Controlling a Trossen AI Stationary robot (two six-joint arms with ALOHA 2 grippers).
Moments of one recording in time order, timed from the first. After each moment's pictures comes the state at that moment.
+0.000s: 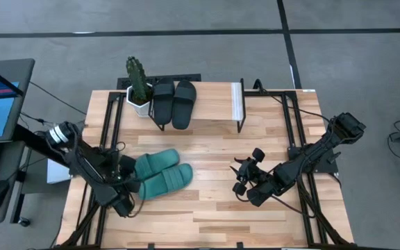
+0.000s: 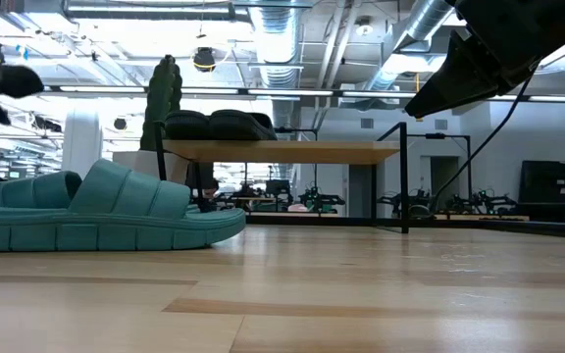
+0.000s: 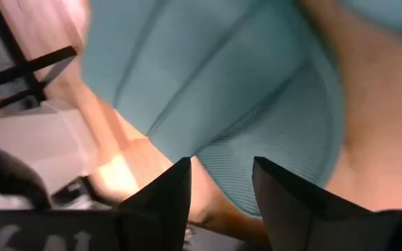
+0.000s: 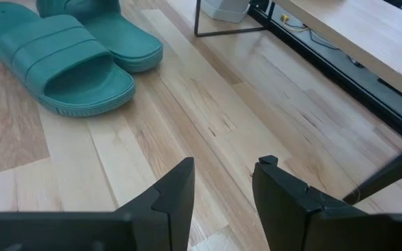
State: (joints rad) left arm -0.92 1.59 0.75 -1.25 -0.48 -0.65; right arm 0.61 1.49 0.83 -0.42 0.97 0.74
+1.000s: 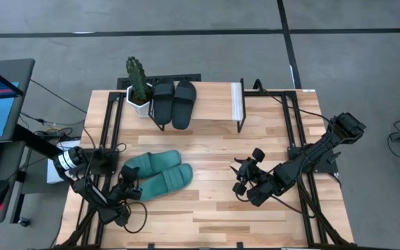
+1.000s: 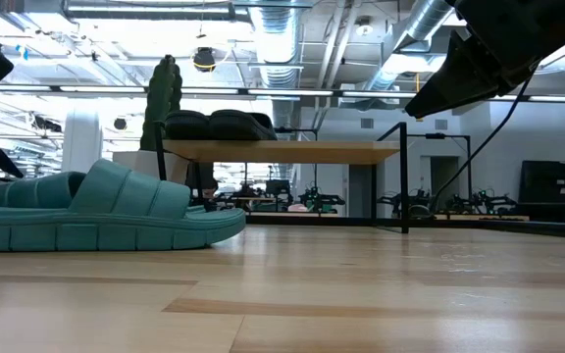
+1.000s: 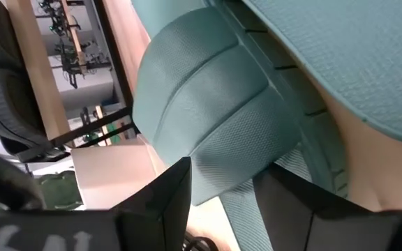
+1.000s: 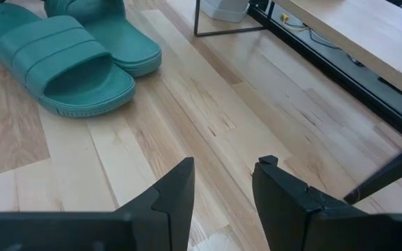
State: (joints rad) left arm -1.07 1.90 0.80 -1.29 -0.77 -0.89; right arm 0.62 1.49 0.83 -0.42 0.97 0.75
